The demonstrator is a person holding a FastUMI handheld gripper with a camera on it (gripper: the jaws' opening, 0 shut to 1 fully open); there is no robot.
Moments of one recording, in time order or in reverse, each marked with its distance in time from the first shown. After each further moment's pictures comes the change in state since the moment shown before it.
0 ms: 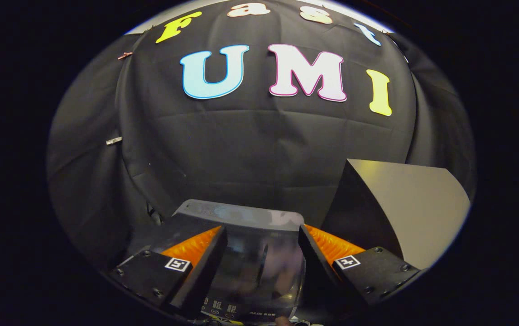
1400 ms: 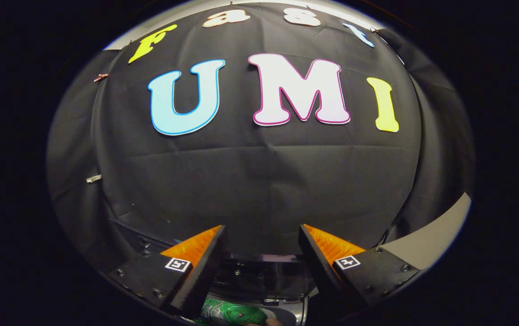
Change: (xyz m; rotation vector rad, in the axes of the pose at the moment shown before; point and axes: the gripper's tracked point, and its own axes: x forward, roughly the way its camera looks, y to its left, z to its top) arm 0.147 -0.025 0.123 0.076 -0.143 -0.021
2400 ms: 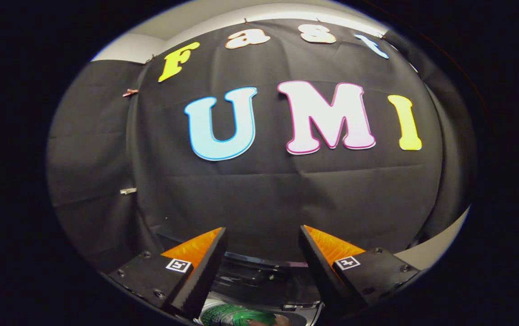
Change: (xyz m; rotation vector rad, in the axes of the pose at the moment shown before) arm -0.041 0.041 0.044 0.006 -0.144 0.183
